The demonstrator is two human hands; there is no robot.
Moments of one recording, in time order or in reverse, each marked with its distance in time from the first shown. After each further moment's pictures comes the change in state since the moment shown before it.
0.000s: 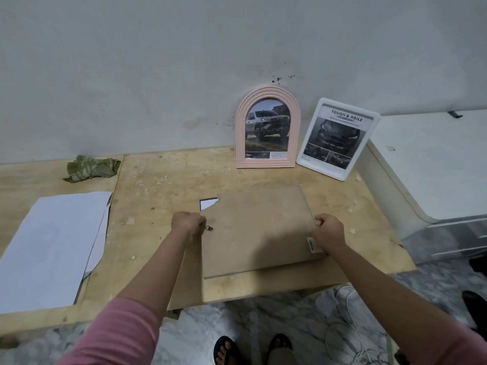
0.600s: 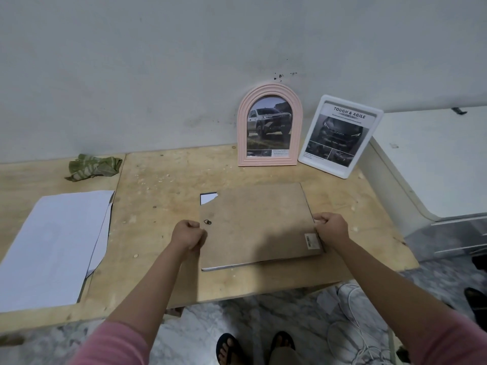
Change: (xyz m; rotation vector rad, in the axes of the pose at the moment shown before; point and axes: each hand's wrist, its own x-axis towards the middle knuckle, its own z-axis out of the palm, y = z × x) left_hand -0.002 -0.032 -0.009 0.038 -0.106 -0.007; right_hand -0.001 -0.002 -0.008 0.161 -0.030 0.022
